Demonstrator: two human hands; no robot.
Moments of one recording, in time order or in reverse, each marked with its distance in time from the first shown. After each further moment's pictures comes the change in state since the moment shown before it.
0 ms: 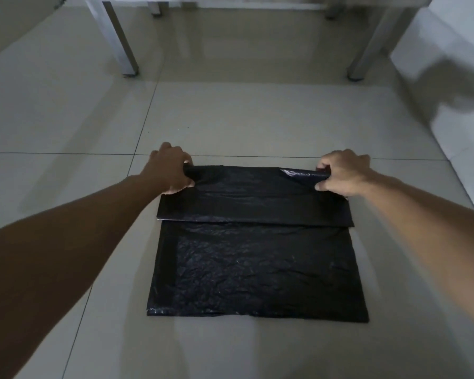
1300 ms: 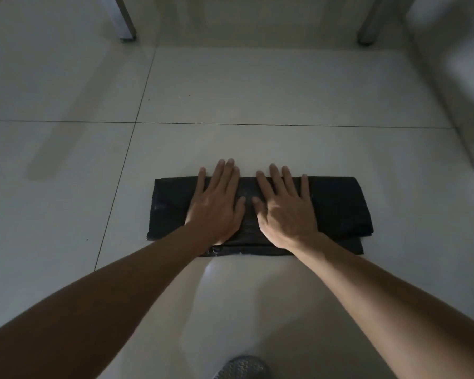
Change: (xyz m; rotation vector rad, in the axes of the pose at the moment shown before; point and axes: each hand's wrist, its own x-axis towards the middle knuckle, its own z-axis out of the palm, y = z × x) left_hand -0.108 0.083 0.087 0.135 0.060 0.174; right_hand -0.112 -0.099 0.110 -0.080 0.150 -0.207
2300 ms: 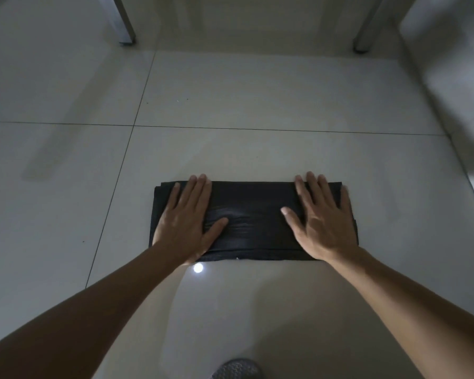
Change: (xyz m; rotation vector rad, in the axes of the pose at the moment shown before) left_hand -0.038 -0.035 0.016 -0.028 0.050 -0.017; right_hand -0.026 0.068 -0.002 -0.069 -0.044 0.100
